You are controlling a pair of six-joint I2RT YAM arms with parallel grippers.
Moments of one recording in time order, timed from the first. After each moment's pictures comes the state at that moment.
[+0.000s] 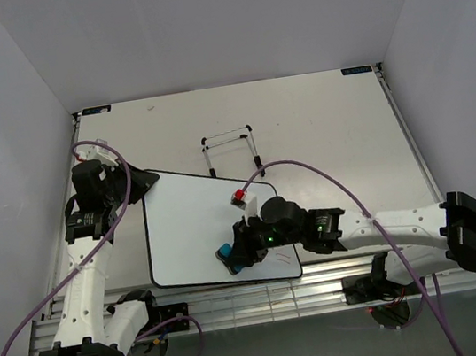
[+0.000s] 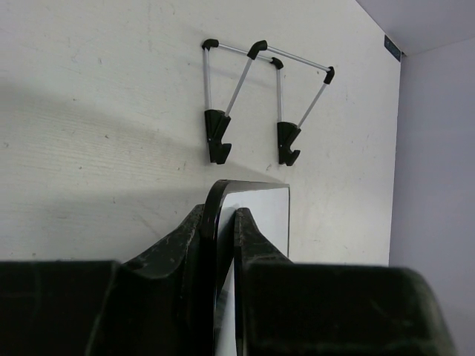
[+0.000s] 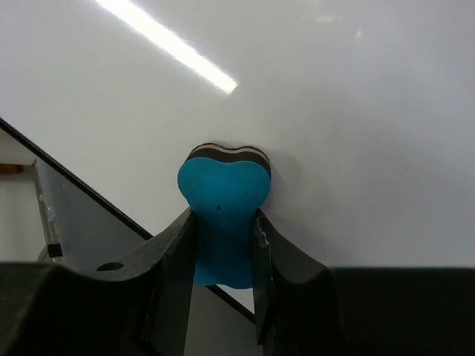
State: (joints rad) left arm -0.01 0.95 0.89 -0.46 0.30 -0.62; right arm 1.25 1.27 0.74 0.06 -0.20 0.67
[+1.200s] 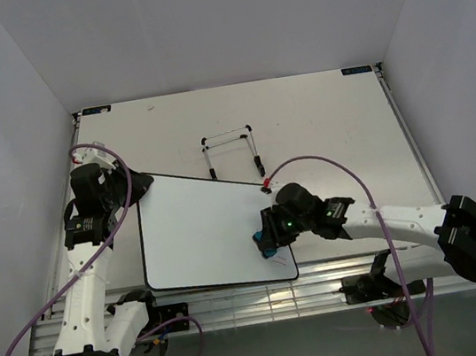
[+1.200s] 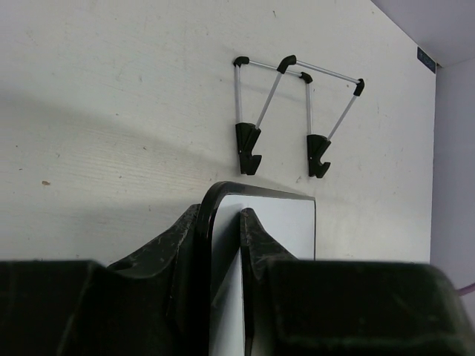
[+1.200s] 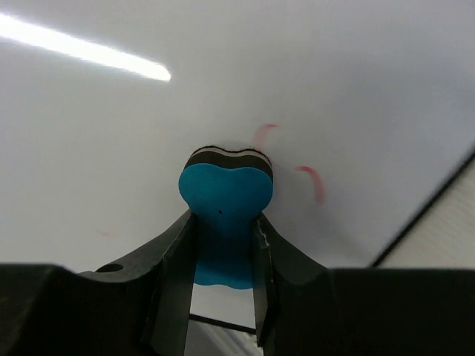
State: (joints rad) left arm 0.00 0.91 0.87 -0.48 0.22 -0.55; right arm 0.95 1.19 0.53 -0.10 -0.20 0.68
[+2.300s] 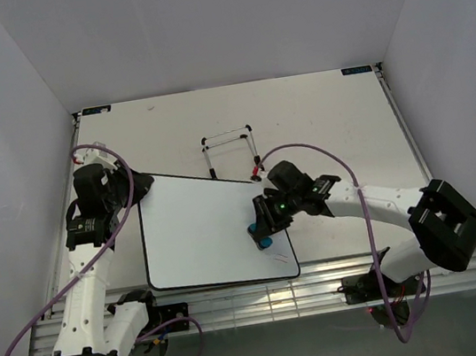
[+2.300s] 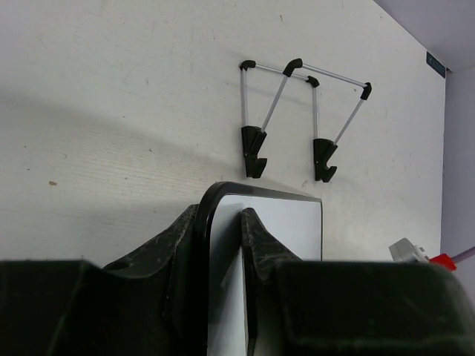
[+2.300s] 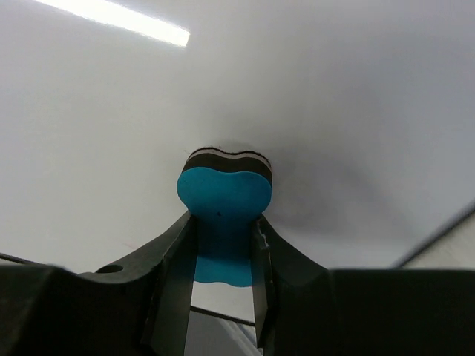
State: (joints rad) left arm -0.03 0.90 0.87 -0.48 0.17 -0.55; right arm 0.81 1.38 0.73 -0.28 -0.42 0.52
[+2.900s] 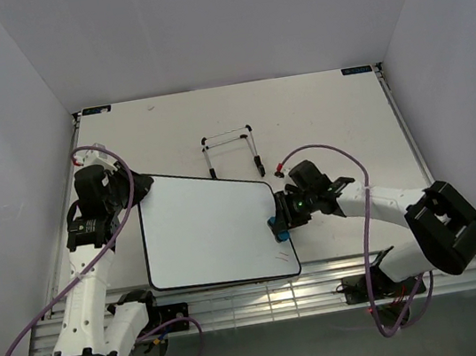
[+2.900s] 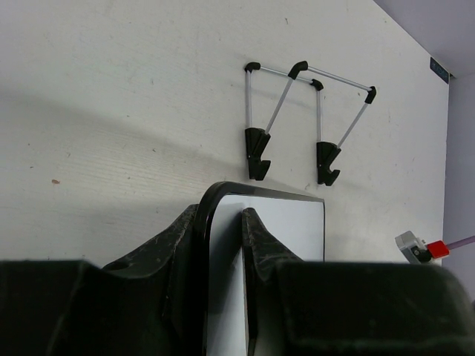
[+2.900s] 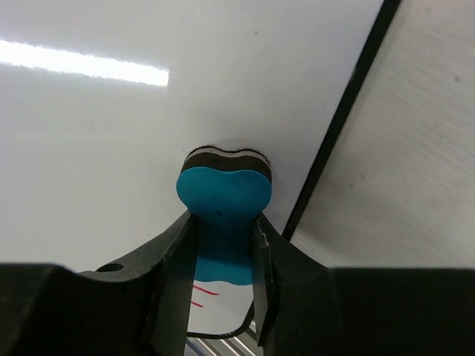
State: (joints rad) left arm -0.03 0.90 0.86 -0.47 0.15 -0.56; right arm 0.67 1.41 0.65 -0.20 -0.42 0.46
